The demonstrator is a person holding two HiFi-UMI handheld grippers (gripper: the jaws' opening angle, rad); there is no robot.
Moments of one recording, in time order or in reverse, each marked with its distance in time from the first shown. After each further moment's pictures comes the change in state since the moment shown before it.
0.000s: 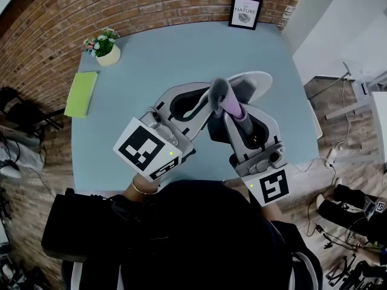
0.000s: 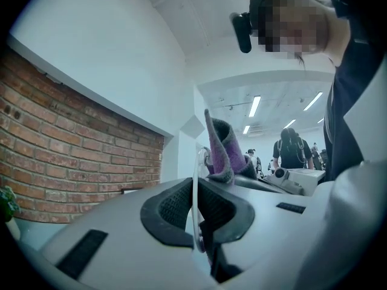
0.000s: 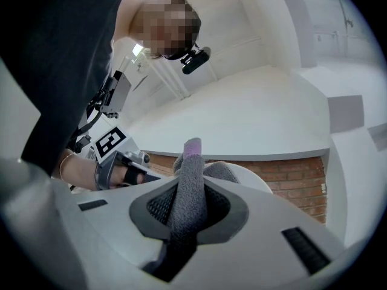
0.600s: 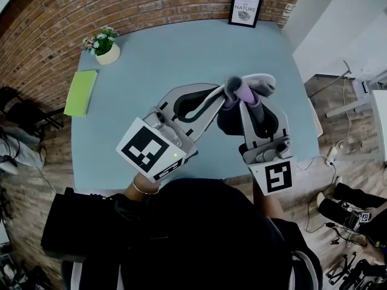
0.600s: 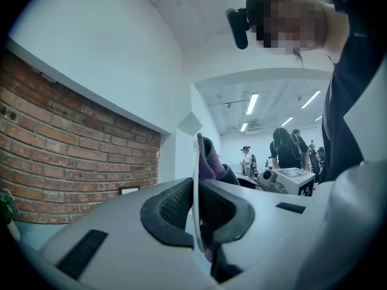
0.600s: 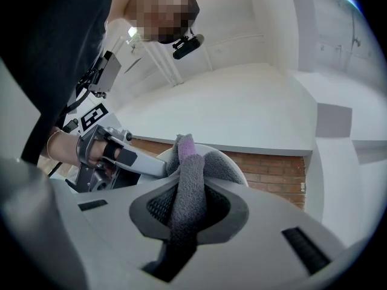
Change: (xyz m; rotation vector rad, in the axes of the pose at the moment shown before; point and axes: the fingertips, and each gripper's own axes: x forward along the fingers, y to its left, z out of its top) left arm 0.004 -0.009 -0.005 0.016 0.025 -0.020; right arm -0.012 -0.036 -0.030 -0.061 0.127 -0.121
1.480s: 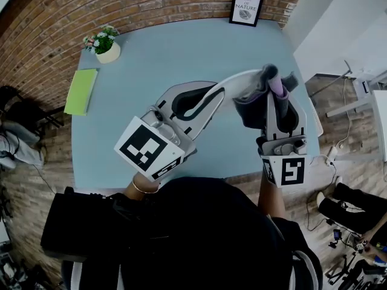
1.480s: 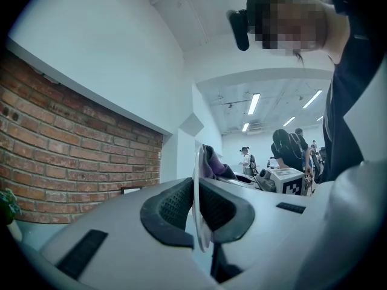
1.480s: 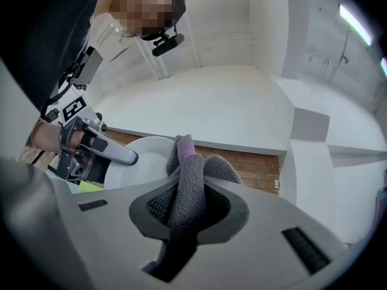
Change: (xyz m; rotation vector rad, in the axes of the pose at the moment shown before) left arm -0.002 0.004 0.001 -0.003 -0.002 0.015; right arm -0.019 -0.055 -0.006 0.036 0.008 -0.176
